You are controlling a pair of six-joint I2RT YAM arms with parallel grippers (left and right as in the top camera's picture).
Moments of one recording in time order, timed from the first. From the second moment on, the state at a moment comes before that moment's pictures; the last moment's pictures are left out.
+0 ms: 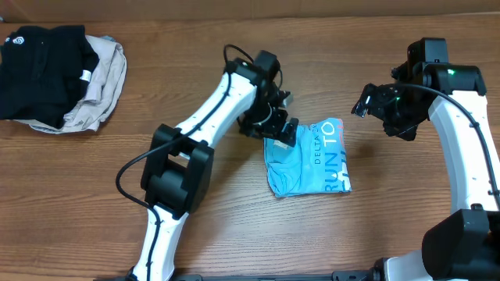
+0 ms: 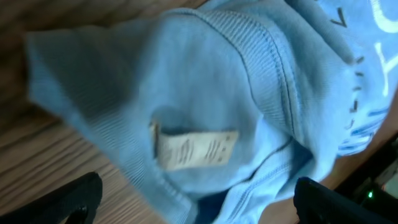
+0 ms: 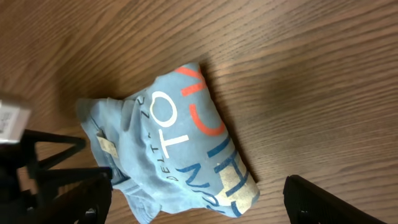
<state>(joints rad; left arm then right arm) -0.52 2.27 1.90 -1.16 0.47 -0.10 -0.06 1.67 1.53 -1.24 -0.24 0.36</state>
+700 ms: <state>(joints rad) -0.62 2.27 1.80 -0.81 0.47 -0.27 -0.06 1.67 1.53 -1.27 -0.24 0.36</state>
